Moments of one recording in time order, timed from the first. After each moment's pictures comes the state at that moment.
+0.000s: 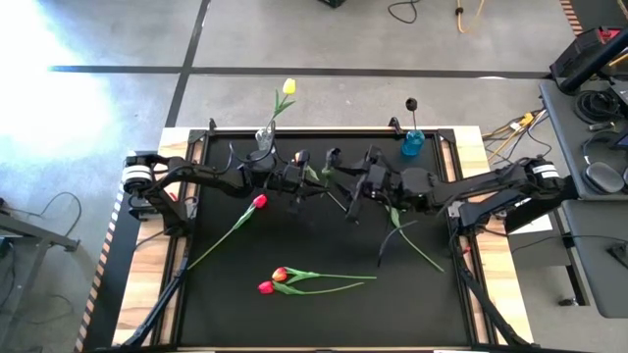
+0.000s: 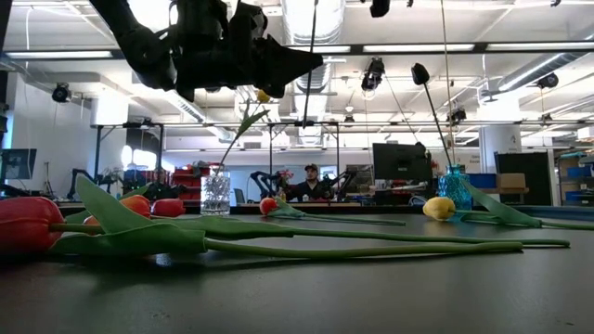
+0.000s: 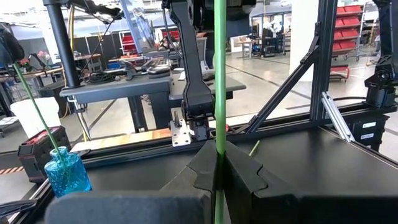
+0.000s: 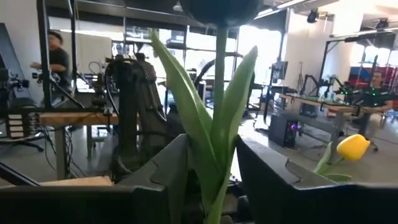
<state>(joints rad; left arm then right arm) 0.25 1.63 0.76 0.91 0.43 0.11 0.08 1.37 0.90 0.67 0.39 -0.15</state>
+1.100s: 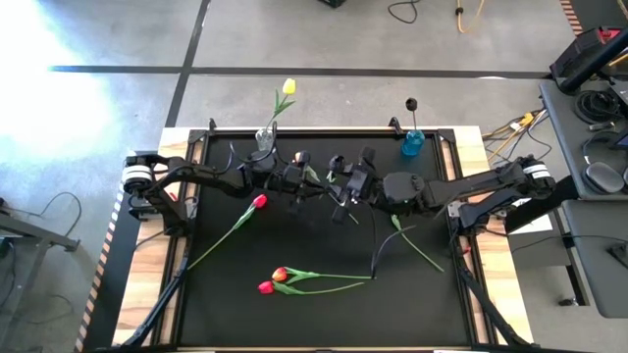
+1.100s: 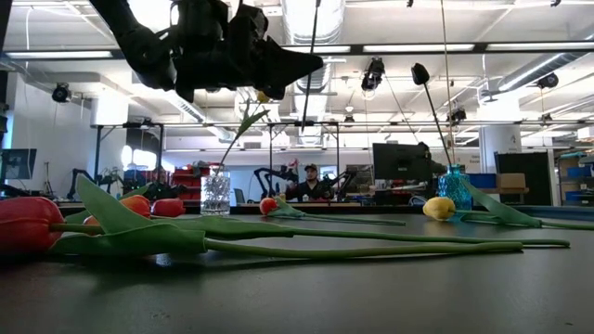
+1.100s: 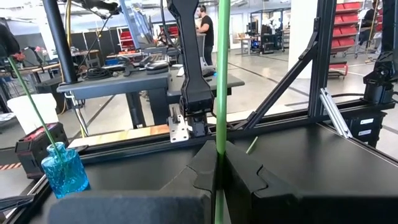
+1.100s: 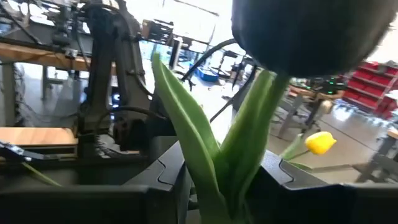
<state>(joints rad) 0.25 1.63 0.76 0.90 0.44 0.11 0.15 1.45 1.16 0.28 0.59 -0.26</state>
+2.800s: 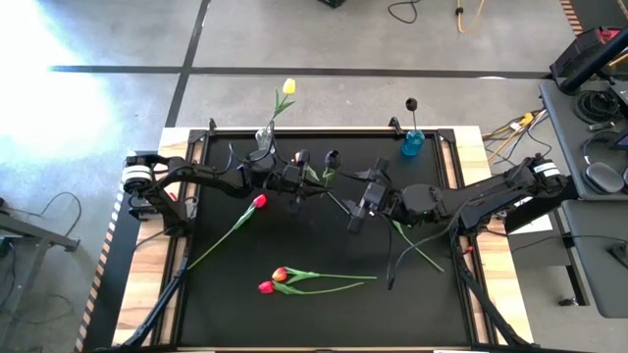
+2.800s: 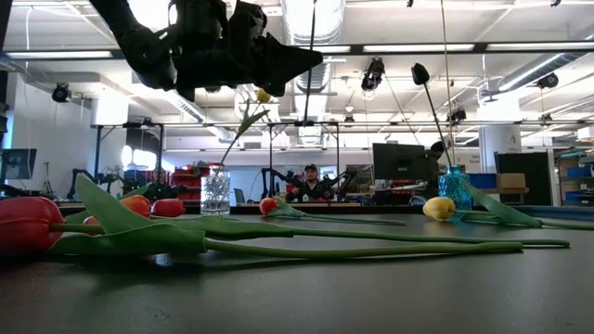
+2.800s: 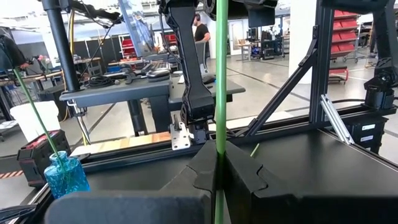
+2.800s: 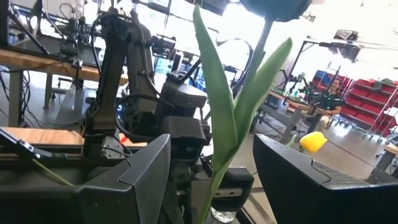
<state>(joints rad) 0.25 1.63 0.76 0.93 0.44 0.11 0.23 1.35 0.96 0.45 0.64 -0.33</state>
